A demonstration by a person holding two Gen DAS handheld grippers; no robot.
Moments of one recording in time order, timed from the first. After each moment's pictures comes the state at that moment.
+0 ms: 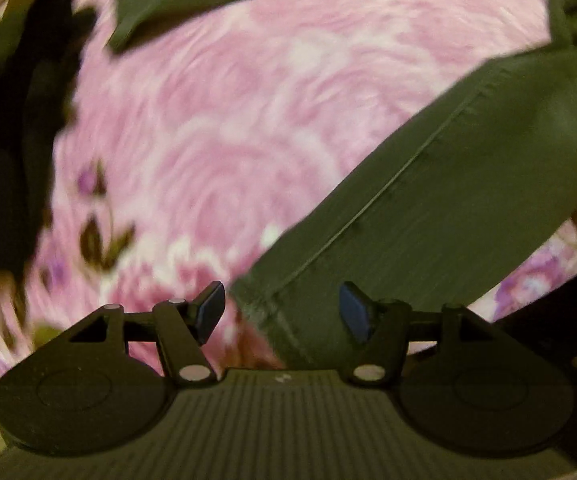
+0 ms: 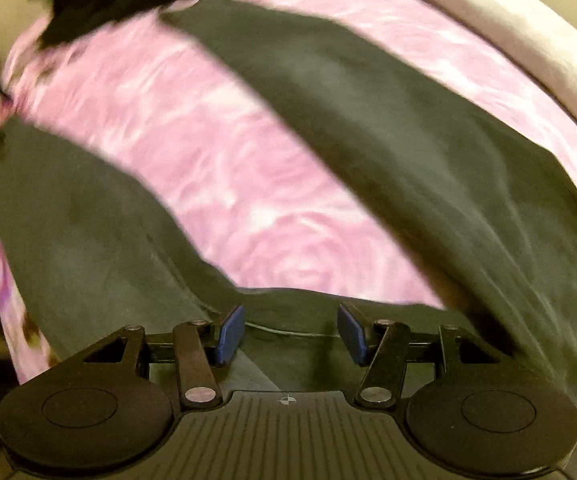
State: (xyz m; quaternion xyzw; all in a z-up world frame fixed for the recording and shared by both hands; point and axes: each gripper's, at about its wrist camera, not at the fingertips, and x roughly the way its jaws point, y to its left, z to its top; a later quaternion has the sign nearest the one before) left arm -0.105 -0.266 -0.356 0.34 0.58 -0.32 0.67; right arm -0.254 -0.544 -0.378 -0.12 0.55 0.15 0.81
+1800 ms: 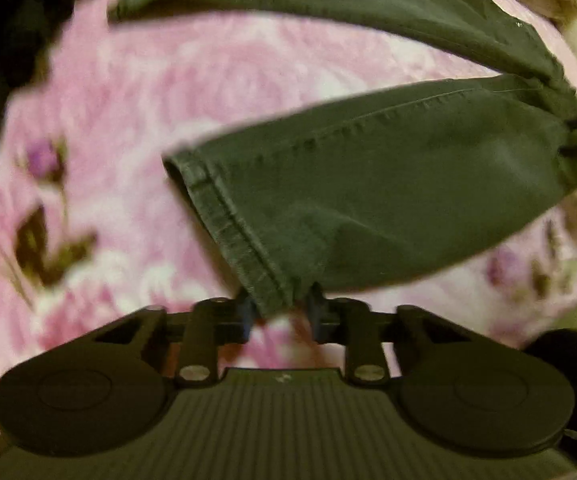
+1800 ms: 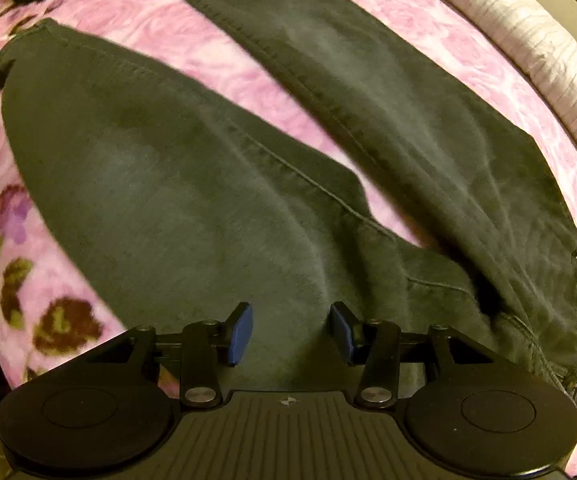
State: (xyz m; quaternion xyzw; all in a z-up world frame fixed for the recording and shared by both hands) left arm -0.043 -0.239 -0.367 0.17 0.63 -0.39 0.65; right arm -0.273 -0.516 -0.374 -0.14 0.59 0.06 0.80
